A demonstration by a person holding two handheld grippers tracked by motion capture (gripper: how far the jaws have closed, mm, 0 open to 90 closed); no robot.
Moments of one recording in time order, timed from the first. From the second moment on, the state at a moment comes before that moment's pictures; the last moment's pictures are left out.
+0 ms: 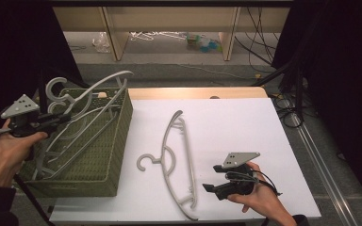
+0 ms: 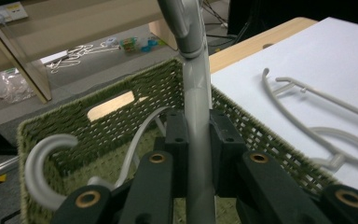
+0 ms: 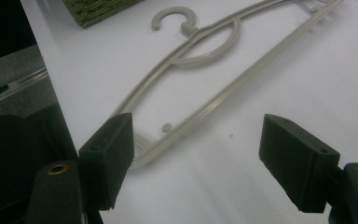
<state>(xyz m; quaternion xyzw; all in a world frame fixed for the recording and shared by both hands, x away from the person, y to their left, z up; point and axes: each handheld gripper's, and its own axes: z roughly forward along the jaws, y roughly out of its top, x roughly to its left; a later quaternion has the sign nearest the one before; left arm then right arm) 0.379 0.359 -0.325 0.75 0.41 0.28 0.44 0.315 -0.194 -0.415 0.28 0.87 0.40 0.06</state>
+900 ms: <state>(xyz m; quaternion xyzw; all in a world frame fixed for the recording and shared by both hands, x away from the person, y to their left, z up) 0.382 0.385 -0.365 0.77 0.44 0.25 0.39 0.316 -0.194 -0.416 0.28 0.87 0.39 0.06</state>
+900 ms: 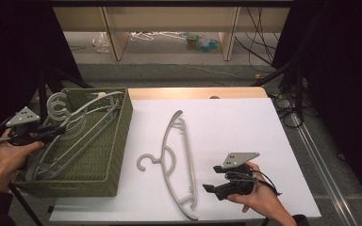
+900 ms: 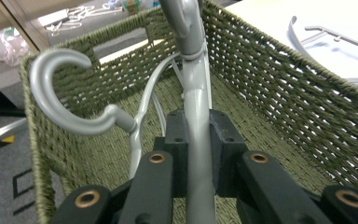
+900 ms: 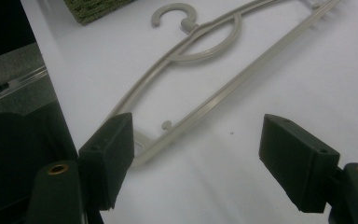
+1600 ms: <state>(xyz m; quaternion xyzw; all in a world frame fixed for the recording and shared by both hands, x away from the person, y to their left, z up) 0.402 0.379 -0.393 0.77 0.49 0.22 0.35 0.316 -0.193 -0.417 0.28 0.88 0.39 0.06</state>
